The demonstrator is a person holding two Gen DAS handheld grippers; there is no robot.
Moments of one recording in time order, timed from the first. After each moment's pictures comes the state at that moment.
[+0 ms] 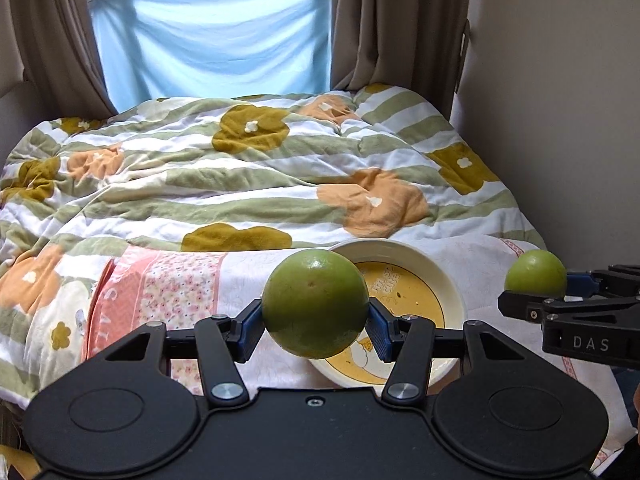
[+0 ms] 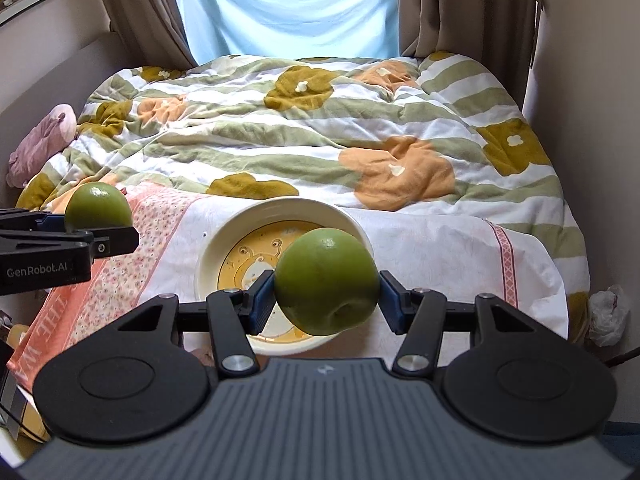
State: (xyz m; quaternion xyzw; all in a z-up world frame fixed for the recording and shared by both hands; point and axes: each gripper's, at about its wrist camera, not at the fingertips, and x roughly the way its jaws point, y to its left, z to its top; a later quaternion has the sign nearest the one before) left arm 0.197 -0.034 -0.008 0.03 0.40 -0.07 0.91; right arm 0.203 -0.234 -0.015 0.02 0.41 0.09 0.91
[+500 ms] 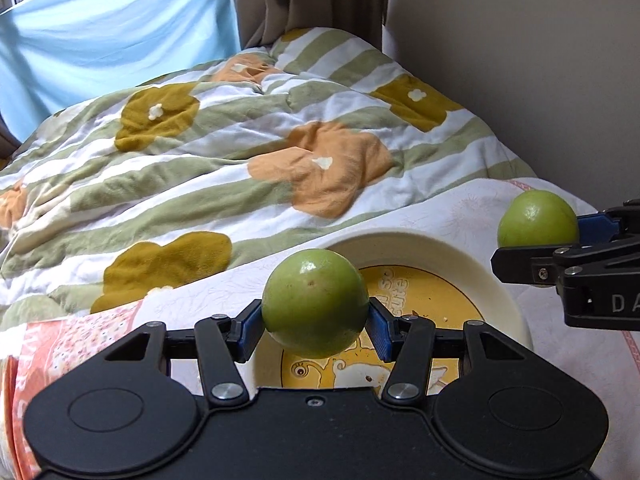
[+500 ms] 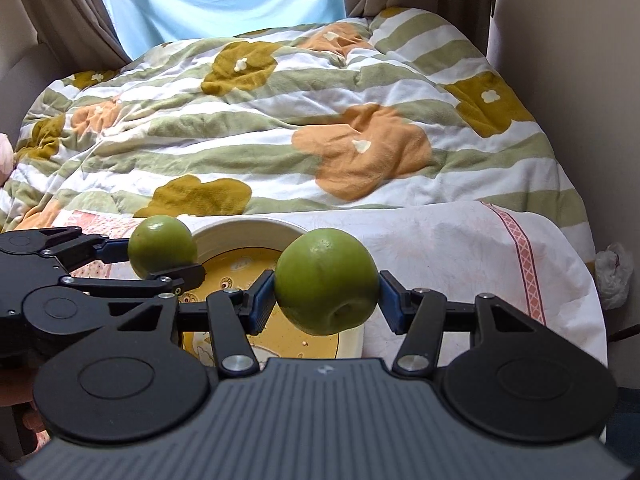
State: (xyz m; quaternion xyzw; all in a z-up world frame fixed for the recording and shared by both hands) left arm 0.319 -0.072 -0.111 0.12 0.44 -0.19 0.87; right arm 0.297 -0.227 -0.073 0.06 0.46 0.01 0.88
